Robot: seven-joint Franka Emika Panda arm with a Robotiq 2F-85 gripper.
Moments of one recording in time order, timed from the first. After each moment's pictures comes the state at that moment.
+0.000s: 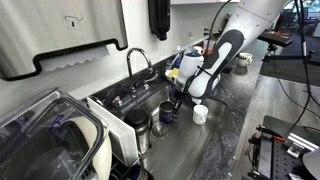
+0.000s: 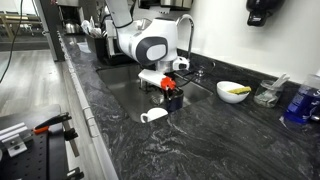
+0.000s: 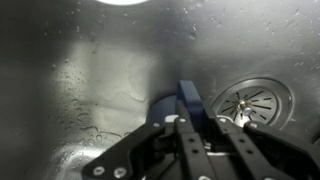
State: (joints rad) arm -0.08 0.58 0.10 -2.17 -0.03 2.95 -0.24
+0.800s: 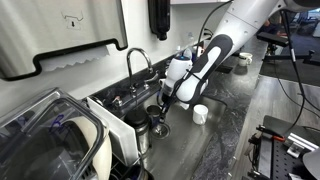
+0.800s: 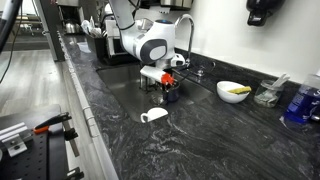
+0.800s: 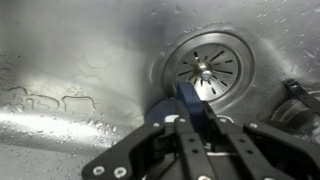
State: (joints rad) arm -0.09 0.68 0.21 -2.03 -0.03 2.94 -0.24
